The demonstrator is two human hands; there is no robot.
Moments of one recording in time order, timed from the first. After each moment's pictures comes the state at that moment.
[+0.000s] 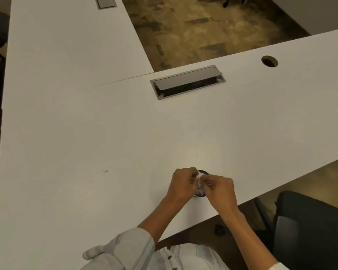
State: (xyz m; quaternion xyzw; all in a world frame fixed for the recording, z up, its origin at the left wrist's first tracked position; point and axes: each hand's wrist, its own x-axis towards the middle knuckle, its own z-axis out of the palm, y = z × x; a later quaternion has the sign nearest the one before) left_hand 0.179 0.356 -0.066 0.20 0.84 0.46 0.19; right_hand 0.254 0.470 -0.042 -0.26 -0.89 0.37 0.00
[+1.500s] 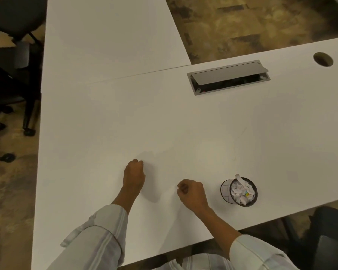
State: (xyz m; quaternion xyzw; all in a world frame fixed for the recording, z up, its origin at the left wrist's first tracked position) left_hand 0.060 0.120 -0.153 0.04 0.98 0.16 0.14; right_hand 0.178 0.317 -0.142 -0.21 -0.87 0.42 -0.15
